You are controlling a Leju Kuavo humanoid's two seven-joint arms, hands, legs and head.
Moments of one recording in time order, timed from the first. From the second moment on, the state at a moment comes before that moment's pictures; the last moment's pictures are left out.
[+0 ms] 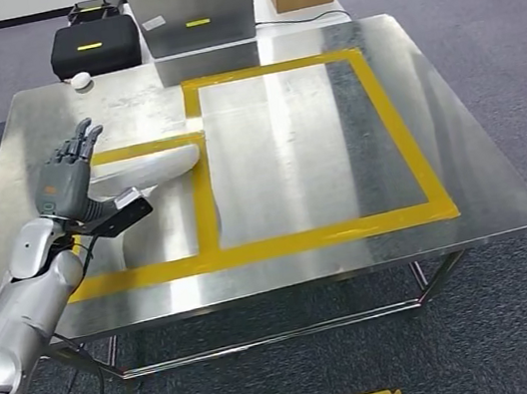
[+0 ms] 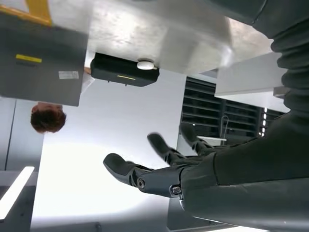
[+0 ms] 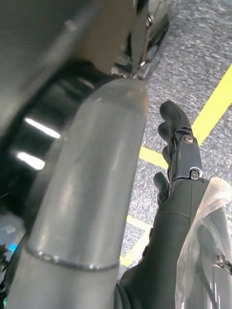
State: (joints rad) left arm -0.80 0.20 -0.38 -0.61 -0.98 0.61 -0.29; right arm -0.07 0.10 0.48 -0.17 0.04 -0.04 -0.02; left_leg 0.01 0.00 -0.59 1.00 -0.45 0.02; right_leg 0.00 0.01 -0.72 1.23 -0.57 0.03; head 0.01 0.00
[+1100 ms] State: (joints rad) left arm 0.01 0.08 -0.25 -1.79 -0.23 0.54 -0.67; right arm -0.04 0.10 0.46 -0.17 -0.02 -0.09 -0.03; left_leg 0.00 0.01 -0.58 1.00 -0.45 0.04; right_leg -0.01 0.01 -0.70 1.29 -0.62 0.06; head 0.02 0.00
